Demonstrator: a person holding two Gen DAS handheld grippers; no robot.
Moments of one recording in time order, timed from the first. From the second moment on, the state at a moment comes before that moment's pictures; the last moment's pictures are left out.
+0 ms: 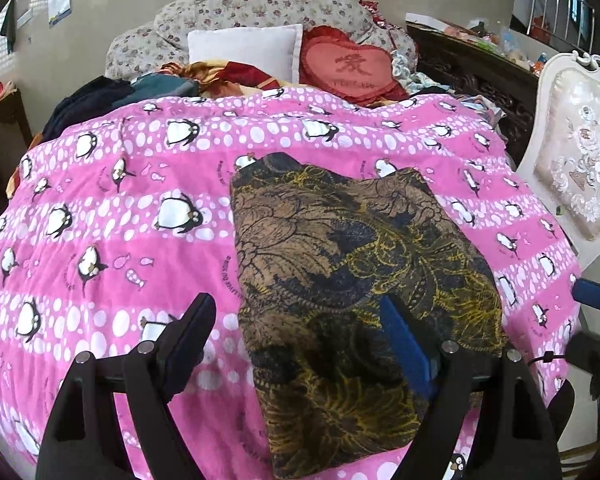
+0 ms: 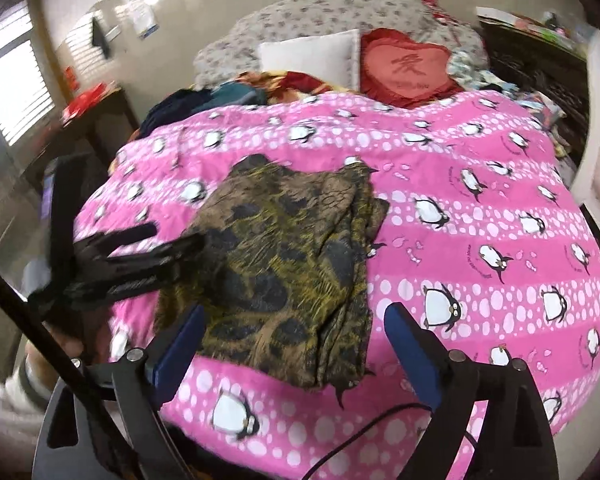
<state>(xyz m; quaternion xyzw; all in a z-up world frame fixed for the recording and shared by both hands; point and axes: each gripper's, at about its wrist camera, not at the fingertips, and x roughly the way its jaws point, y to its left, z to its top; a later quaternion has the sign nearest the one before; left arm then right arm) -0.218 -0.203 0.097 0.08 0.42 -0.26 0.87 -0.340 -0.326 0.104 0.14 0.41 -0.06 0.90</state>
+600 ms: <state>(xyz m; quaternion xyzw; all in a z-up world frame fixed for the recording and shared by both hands) -0.219 -0.190 0.121 0.08 0.40 -0.21 0.89 -0.300 -0.311 0.119 0.12 0.37 -0.11 0.92</state>
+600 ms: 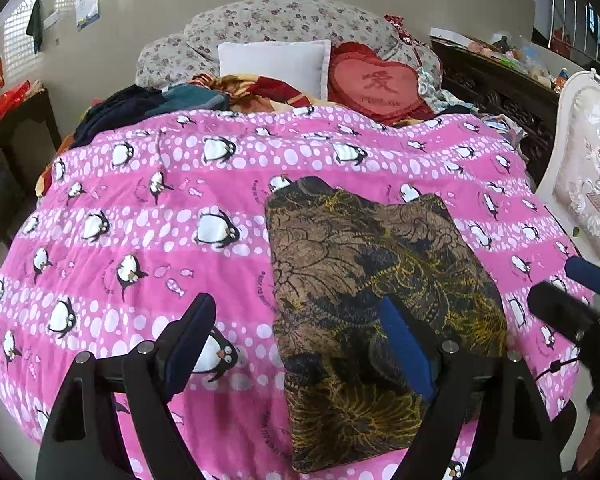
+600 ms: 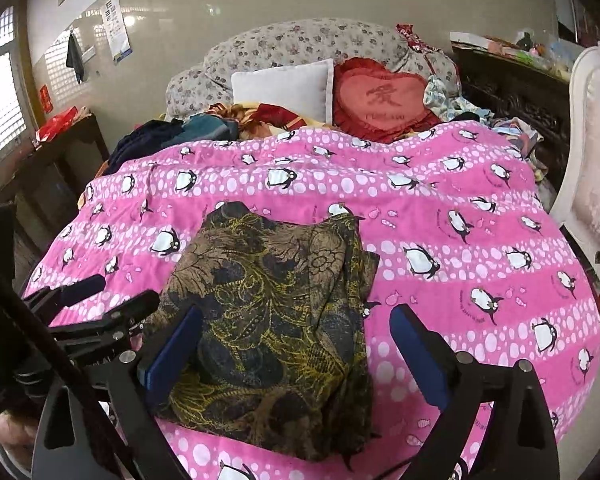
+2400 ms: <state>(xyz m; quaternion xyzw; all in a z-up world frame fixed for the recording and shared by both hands) -0.217 -0.191 0.113 0.07 0.41 -0.20 0.89 -0.290 -0.304 0.097 0.13 0.40 -0.09 0.90</state>
